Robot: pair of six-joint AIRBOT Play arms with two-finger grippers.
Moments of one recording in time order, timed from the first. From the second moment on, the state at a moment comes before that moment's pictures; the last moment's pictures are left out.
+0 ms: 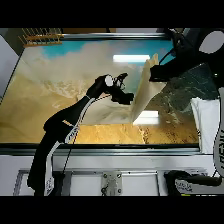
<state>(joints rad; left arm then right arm) -0.55 -2.16 2.04 0.95 -1.20 -1.60 0.14 -1.46 1.83 -1.17 1.53 1.47</state>
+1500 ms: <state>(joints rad) 0.01 -1.68 1.94 1.16 -1.39 -1.53 0.51 -1.70 1.59 -0.93 0.95 1.42</state>
